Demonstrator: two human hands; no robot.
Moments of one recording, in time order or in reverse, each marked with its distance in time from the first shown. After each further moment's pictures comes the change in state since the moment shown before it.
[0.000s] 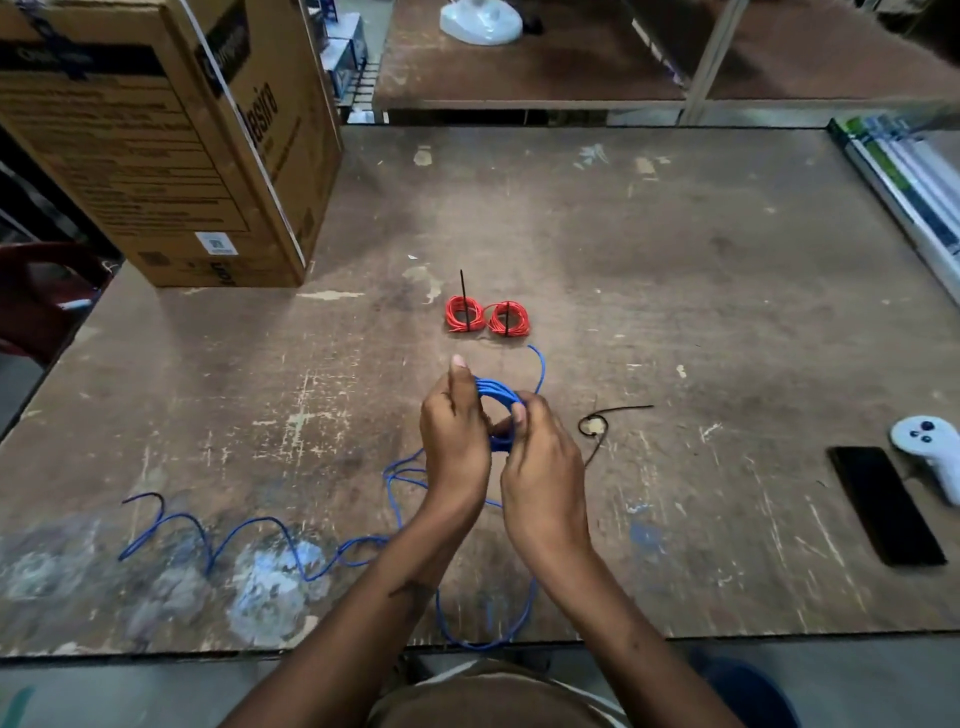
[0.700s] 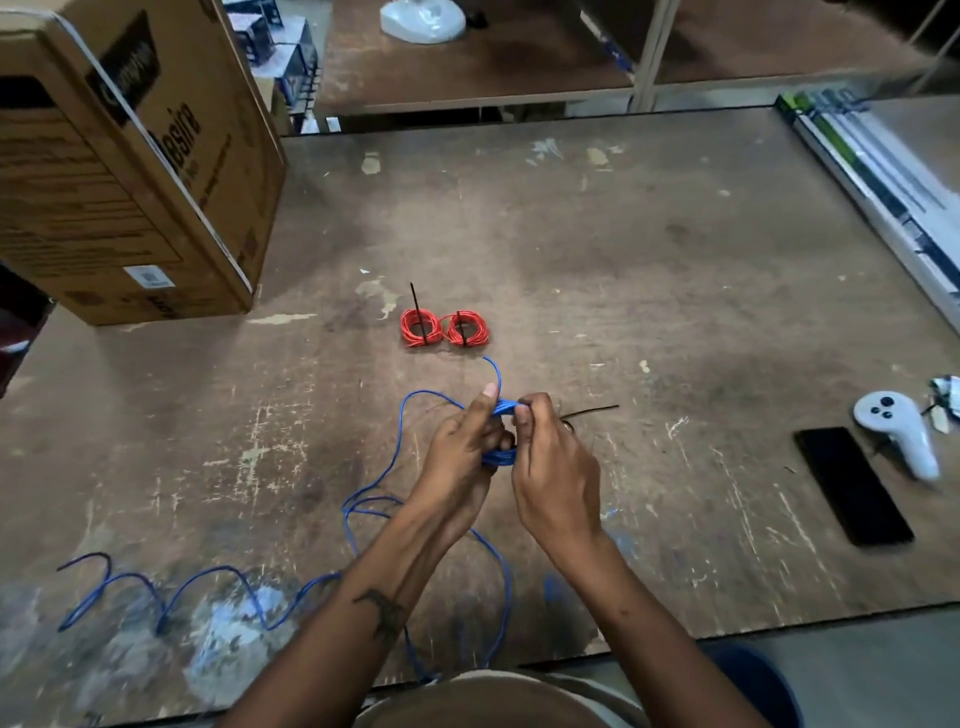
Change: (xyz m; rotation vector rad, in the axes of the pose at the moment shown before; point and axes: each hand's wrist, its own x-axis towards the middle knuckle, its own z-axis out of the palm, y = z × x) left_hand -0.002 -0.007 0.043 -0.231 -0.484 -0.360; right_hand 0.037 0.067 -0.020 -0.224 0.044 -0.030
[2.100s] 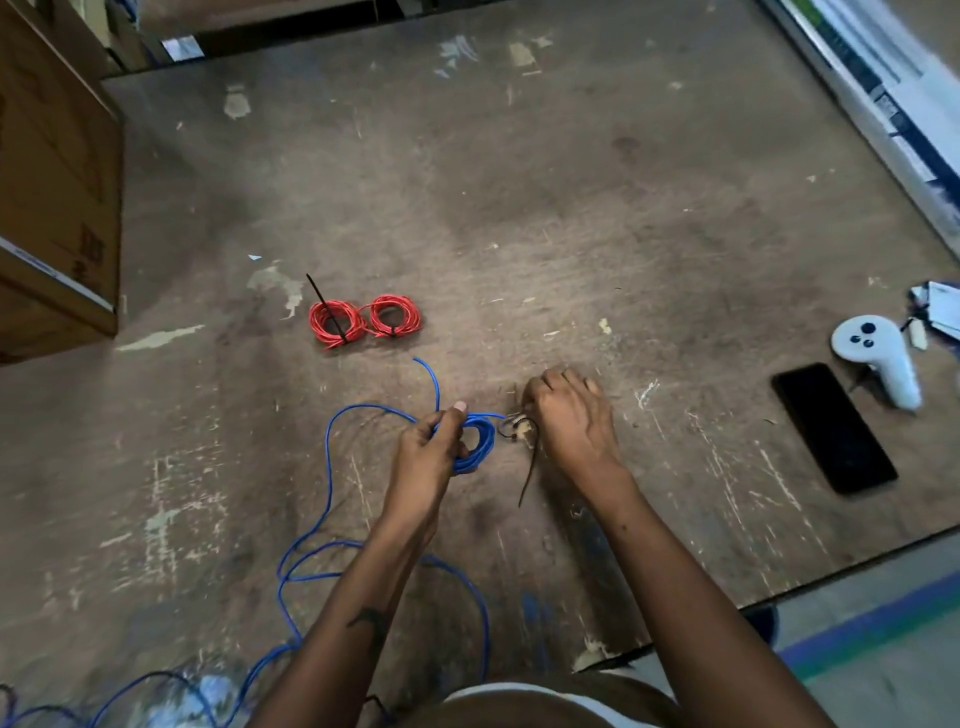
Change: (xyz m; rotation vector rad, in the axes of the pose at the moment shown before) left_hand 0.097 -0.059 -0.005 0.420 0.088 -0.056; right_hand 0.081 0.156 0.050 -0.609 -0.290 -0.022
